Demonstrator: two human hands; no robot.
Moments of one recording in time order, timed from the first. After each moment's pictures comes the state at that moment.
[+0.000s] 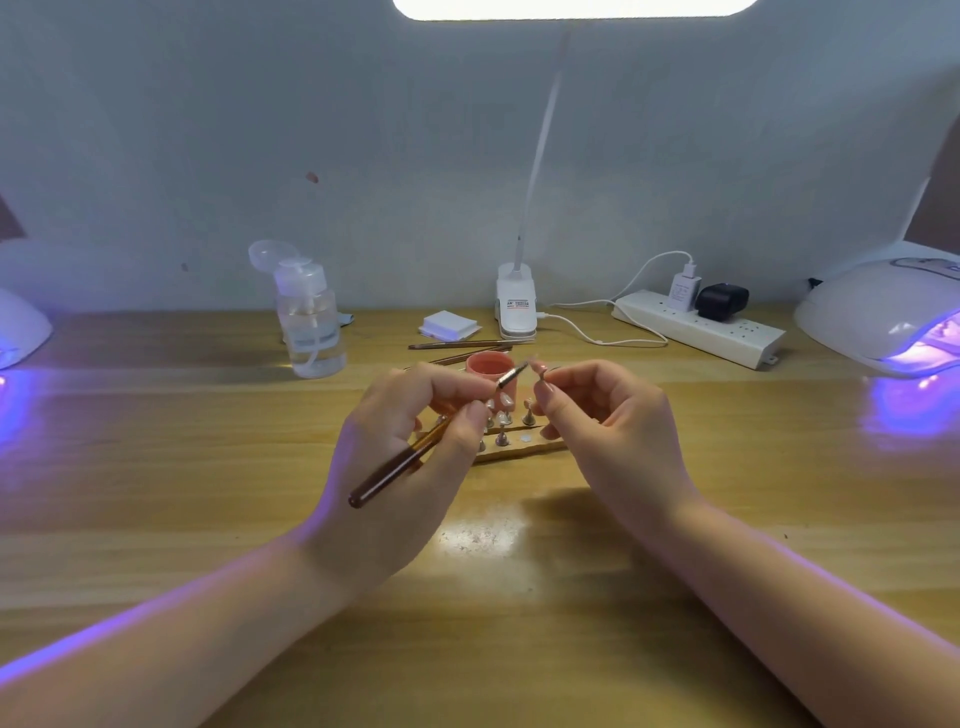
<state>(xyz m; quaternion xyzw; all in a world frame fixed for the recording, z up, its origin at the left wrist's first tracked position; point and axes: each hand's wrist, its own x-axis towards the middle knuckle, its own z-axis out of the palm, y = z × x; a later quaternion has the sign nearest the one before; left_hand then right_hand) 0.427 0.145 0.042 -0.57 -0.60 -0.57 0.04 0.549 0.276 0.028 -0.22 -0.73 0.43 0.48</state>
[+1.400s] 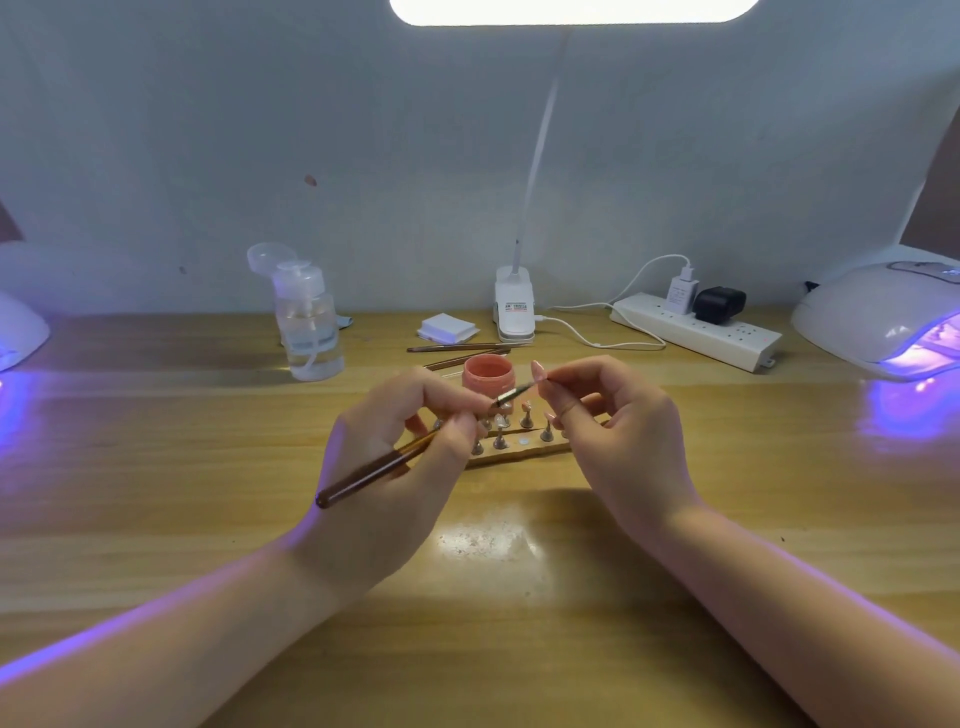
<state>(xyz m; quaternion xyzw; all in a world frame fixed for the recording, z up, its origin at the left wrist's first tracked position) 0.433 0.141 0.048 -0.56 -0.57 -0.60 0.00 0.550 0.284 0.024 -0.24 -0.76 0.33 0.50</state>
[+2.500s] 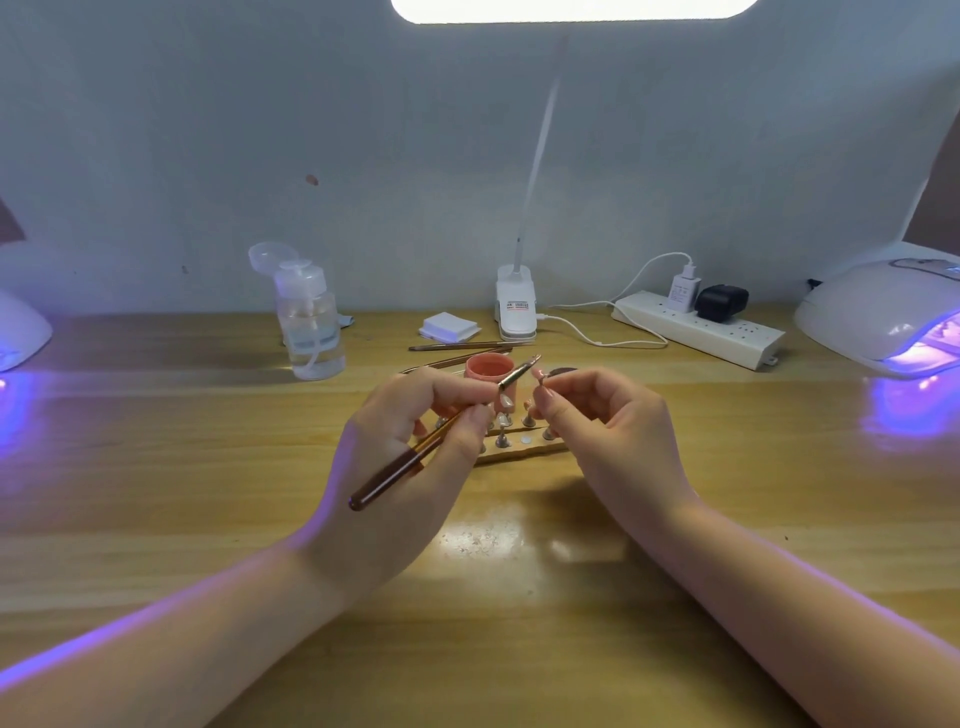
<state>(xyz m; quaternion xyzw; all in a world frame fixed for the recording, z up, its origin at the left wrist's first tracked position) 0.428 0.144 0.043 -0.56 -0.59 -0.58 0.01 0.548 0.279 0.024 -0.24 -0.72 0.45 0.47</state>
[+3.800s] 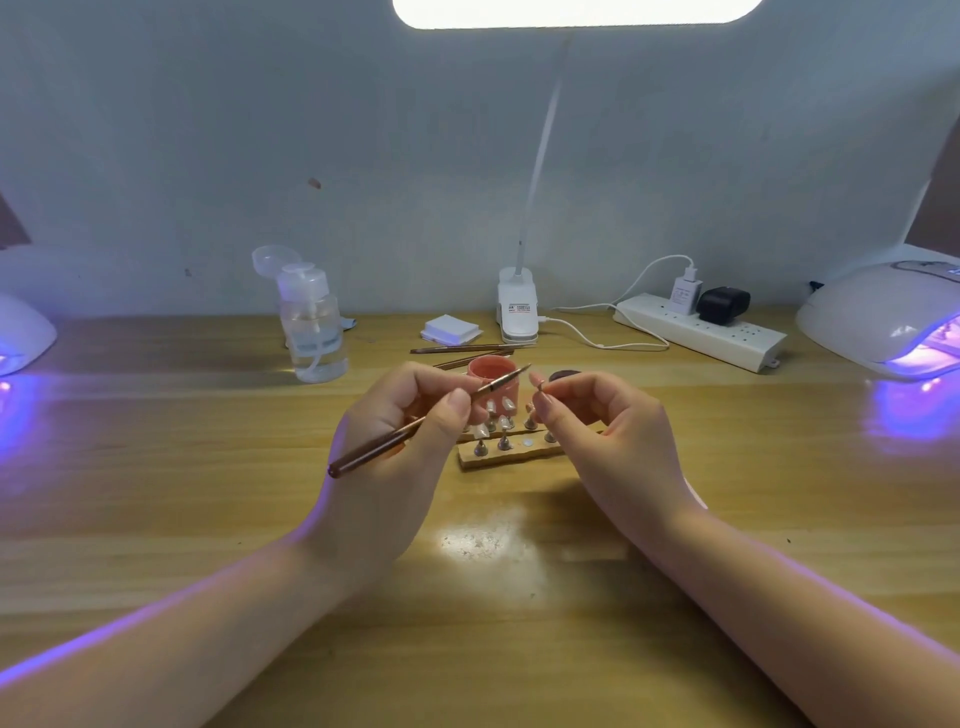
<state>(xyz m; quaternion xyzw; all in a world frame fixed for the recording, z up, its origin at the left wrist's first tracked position) 0.421 0.152 0.038 -0.50 -0.52 -0.68 -0.12 0.549 0.278 0.025 -0.26 -0.75 0.40 0.45</state>
